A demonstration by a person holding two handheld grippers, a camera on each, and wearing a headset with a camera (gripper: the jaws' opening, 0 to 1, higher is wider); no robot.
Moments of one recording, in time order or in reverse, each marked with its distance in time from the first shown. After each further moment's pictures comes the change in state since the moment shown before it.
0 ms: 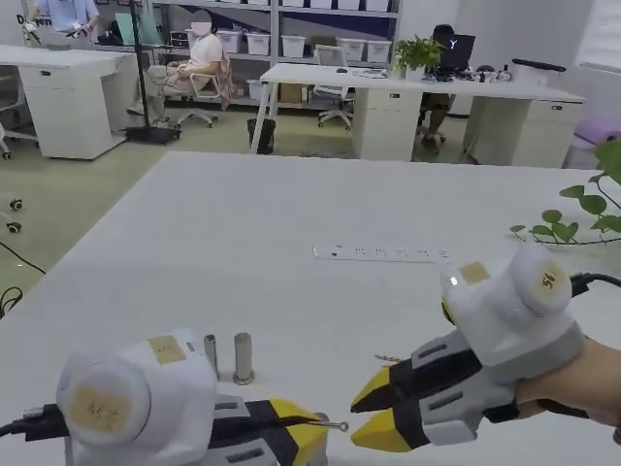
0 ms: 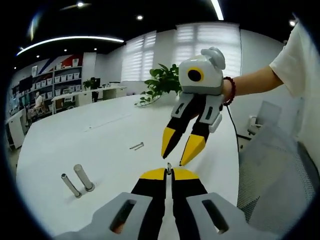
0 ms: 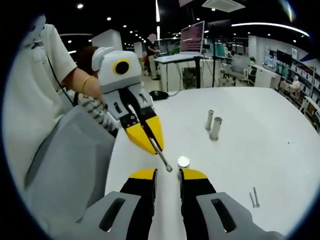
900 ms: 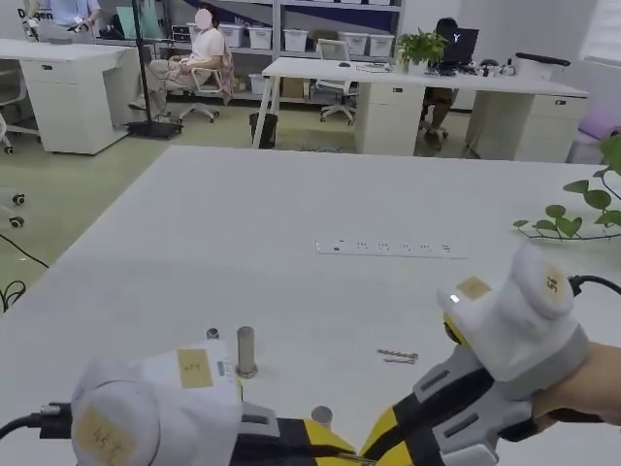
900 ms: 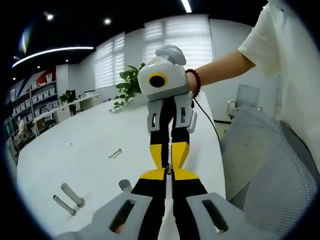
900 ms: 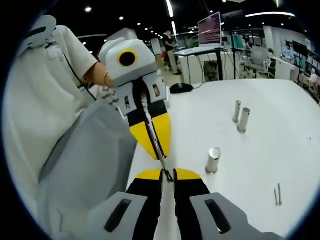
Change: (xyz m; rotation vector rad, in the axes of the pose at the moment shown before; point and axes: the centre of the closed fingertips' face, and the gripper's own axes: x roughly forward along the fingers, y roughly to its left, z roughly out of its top) left arm 0.000 -0.041 0.000 0.184 0.034 -0.172; right arm 0.004 0.038 -0.016 0.012 0.043 0.207
